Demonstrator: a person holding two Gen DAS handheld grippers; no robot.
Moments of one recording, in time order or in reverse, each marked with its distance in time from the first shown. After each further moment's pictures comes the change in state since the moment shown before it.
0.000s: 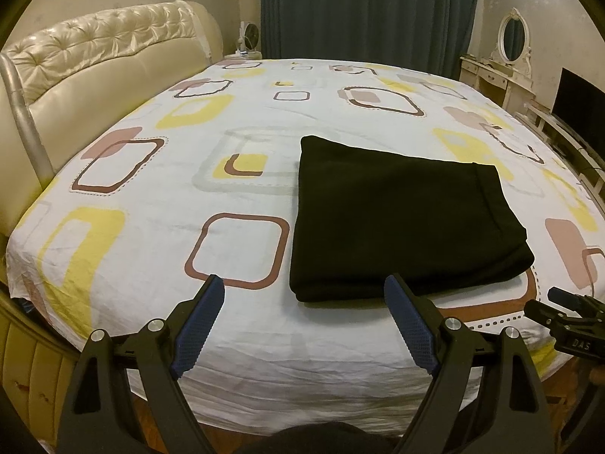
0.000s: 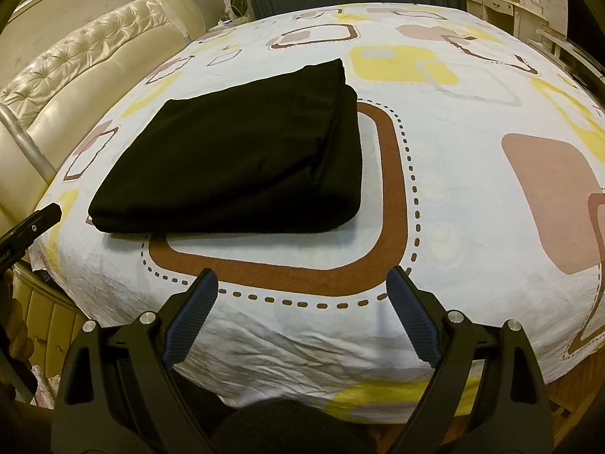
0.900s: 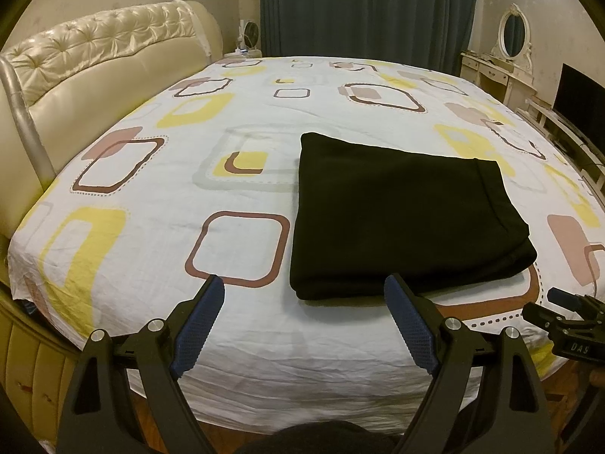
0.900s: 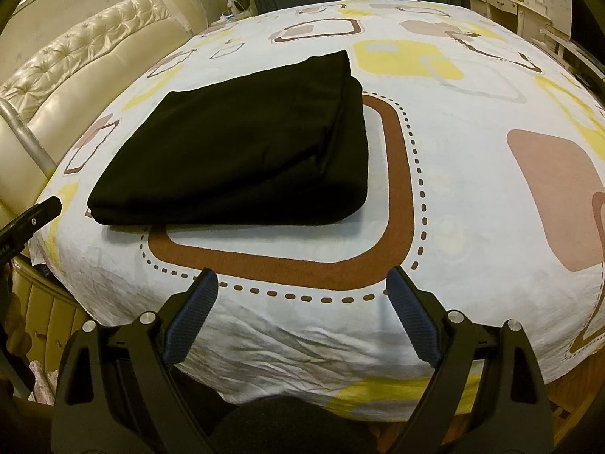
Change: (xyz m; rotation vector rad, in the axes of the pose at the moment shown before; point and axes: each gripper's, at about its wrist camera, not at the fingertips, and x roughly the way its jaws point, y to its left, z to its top) left arm 0.002 -0.002 -0.001 0.013 0.007 0.009; right arm 0.005 -0.001 -0.003 -0.014 0.020 0.005
